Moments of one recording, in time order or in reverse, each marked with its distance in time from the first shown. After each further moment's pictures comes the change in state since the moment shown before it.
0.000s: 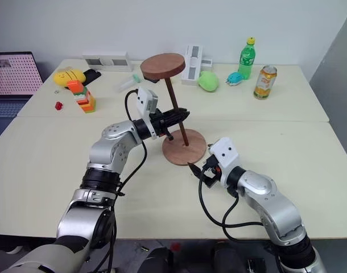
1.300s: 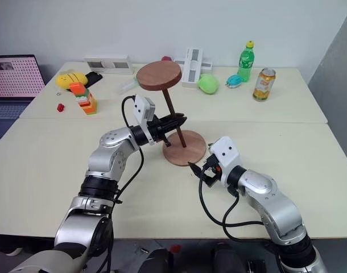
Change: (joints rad) left arm 0.074 0.006 -0.014 -0.020 0.012 -0.083 0.002; right arm -0.009 -0.005 -0.004 -0.001 0.000 0.006 0.002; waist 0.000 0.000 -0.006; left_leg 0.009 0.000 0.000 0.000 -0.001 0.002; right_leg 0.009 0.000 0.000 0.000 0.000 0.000
